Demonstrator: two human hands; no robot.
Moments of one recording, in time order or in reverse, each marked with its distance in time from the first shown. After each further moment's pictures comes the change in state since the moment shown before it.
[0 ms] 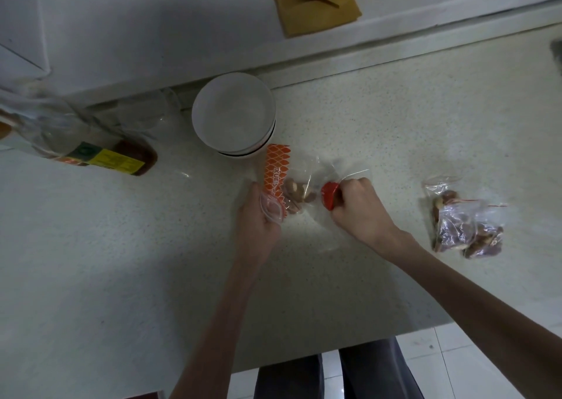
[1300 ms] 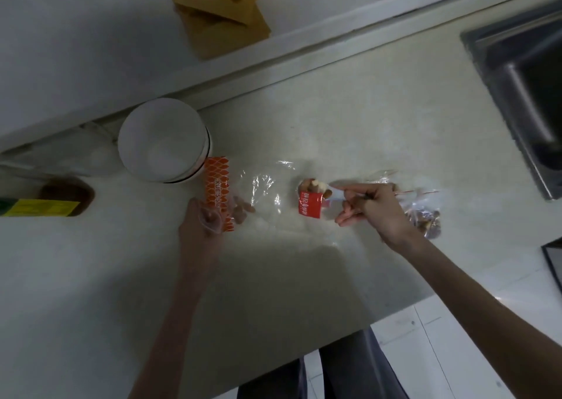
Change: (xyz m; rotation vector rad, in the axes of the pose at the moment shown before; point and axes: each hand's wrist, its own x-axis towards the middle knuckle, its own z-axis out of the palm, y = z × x) left_hand 0.021 0.000 -0.003 0.124 0.030 -0.172; right_hand -0.032 0.084 -0.060 0.948 0.038 0.461
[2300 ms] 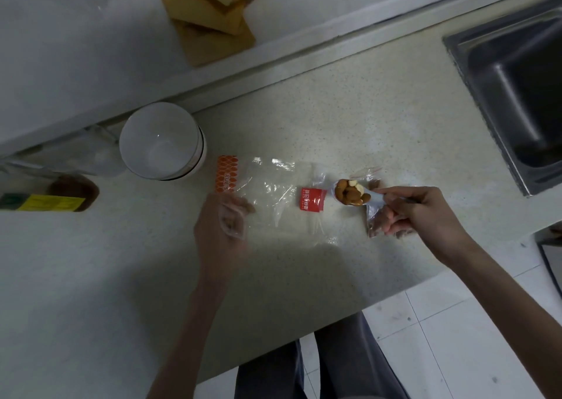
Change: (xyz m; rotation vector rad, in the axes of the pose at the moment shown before) left_hand -0.050 0.070 0.001 -0.174 0.066 0.406; right_hand -0.068 -0.040 -0.062 -0.190 0.113 0.020
